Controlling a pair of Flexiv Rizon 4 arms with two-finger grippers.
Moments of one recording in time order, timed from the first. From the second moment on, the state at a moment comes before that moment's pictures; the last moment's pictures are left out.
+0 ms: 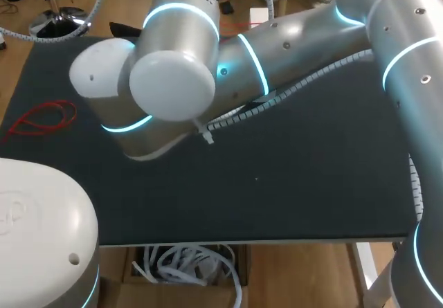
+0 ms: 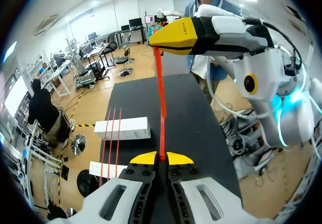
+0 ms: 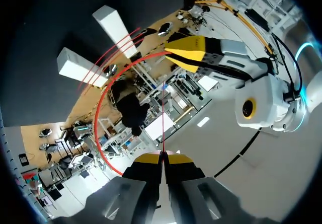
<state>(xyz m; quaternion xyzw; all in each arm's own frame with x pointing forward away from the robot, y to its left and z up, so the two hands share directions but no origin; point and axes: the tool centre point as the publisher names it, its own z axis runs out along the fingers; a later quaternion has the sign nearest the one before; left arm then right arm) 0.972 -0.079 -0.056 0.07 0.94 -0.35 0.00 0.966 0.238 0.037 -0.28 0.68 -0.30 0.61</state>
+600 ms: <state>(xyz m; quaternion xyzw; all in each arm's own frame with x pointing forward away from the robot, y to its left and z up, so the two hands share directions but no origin) 0.972 -0.079 -0.056 0.07 0.94 -0.35 0.00 0.969 0.248 0.028 -0.24 0.68 -0.29 0.62</state>
